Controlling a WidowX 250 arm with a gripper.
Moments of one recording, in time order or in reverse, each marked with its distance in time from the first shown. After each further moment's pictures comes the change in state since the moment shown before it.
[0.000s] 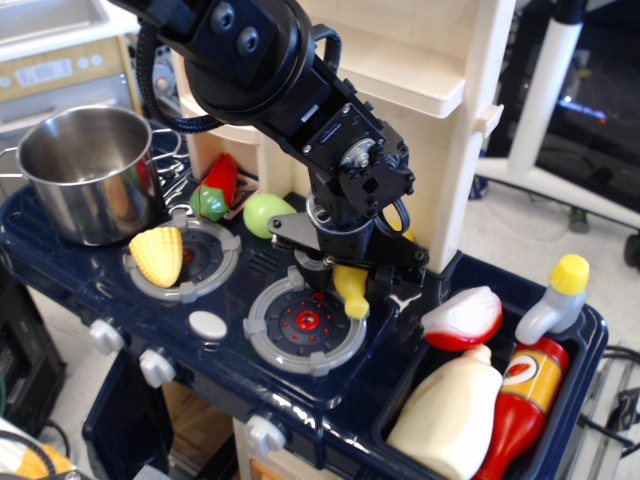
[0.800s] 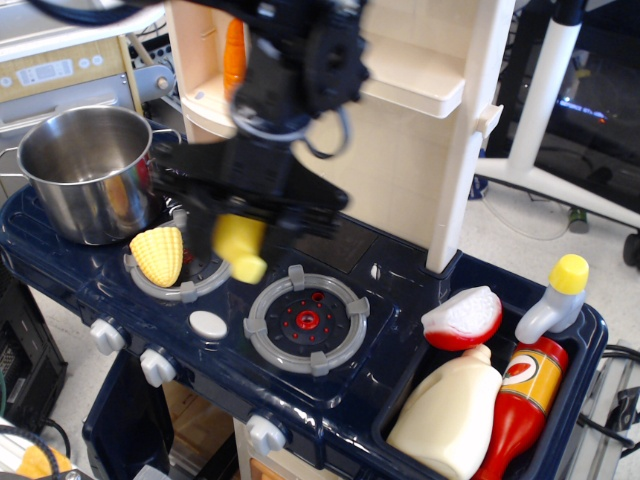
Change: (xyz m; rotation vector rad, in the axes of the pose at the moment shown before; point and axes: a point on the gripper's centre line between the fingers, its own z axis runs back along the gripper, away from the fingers) arm -0.029 0.060 0.090 0.322 0.246 0.149
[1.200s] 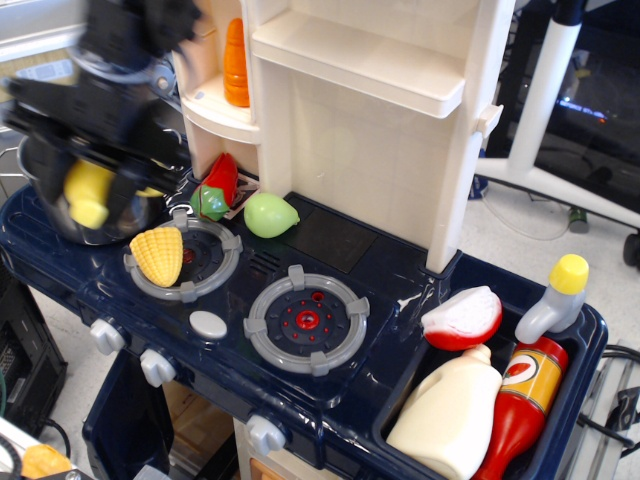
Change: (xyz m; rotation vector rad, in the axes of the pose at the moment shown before) arm 0.027 0.088 -0.015 0.101 0.036 -0.107
